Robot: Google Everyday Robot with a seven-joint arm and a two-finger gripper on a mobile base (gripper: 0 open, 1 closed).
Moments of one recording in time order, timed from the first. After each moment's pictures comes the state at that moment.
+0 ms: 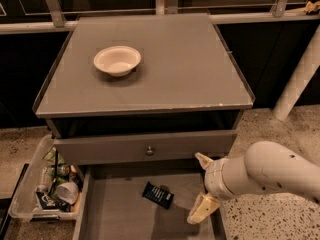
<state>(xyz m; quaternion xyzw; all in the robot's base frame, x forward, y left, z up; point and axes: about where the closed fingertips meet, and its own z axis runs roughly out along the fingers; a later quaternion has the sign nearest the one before) 0.416 -0.114 0.636 -0.60 0.75 0.12 0.27</state>
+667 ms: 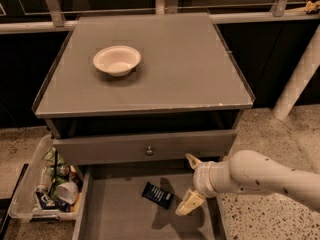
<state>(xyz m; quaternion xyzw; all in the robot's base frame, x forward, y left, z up) 0.459 -0.094 0.571 -0.59 0.73 0.14 0.32</state>
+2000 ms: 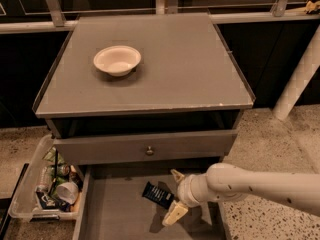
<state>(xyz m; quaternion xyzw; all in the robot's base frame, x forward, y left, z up) 0.462 -0.052 0.464 -0.59 0.73 0.19 0.29</state>
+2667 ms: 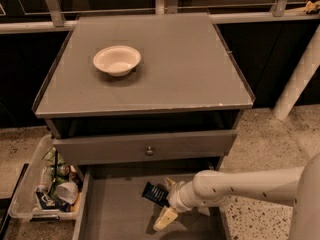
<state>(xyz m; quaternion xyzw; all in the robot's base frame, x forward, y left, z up) 0.464 -0.024 0.405 -0.57 0.75 0.20 0.27</state>
